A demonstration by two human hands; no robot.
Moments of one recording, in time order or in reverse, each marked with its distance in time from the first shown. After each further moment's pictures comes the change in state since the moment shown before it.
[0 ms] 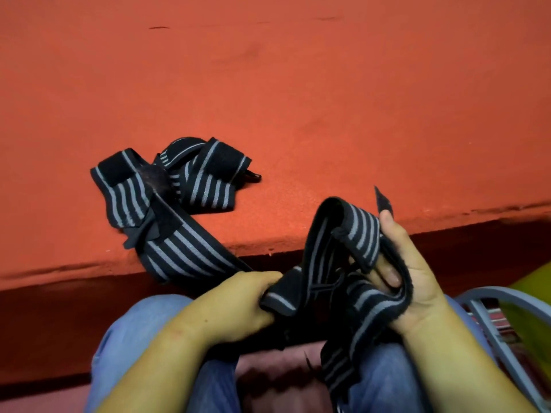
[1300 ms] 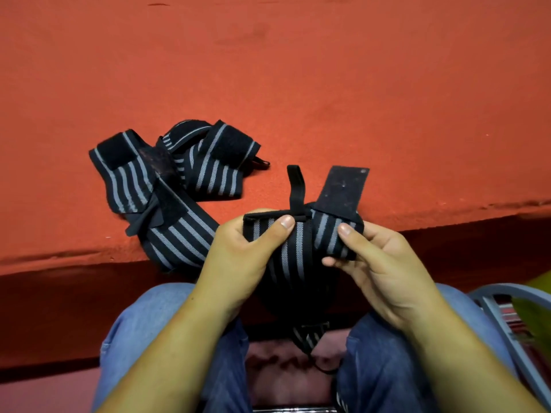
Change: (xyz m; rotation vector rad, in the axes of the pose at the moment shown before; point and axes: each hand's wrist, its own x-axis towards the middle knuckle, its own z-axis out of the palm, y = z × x) left_hand 0.009 0.027 -0.006 -0.832 0.665 -0.046; right_hand 0.023 0.027 -0.004 -0.425 0.038 -0.200
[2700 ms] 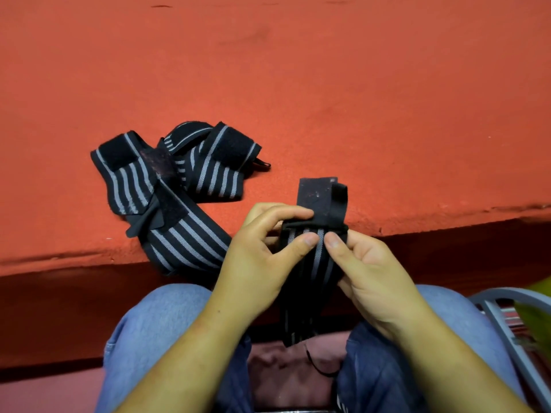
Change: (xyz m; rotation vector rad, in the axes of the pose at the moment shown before) left_hand 0.004 -0.008 0.012 0.200 -0.073 0.268; right_hand -0.002 0.015 0.005 -0.158 -0.121 -0.009
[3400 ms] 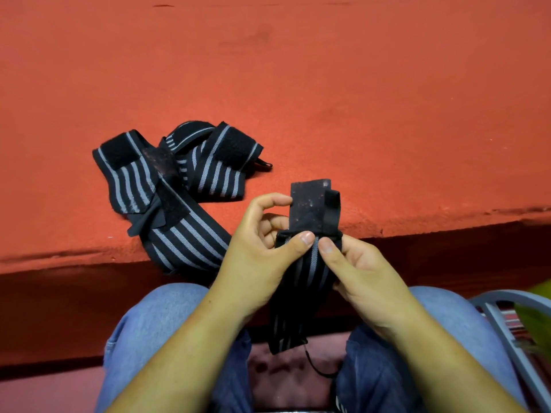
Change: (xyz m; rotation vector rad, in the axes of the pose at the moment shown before) left_hand 0.002 0.002 0.002 -0.384 0.003 -0.220; right_hand 0.000 0.003 0.000 -0.080 -0.055 0.018
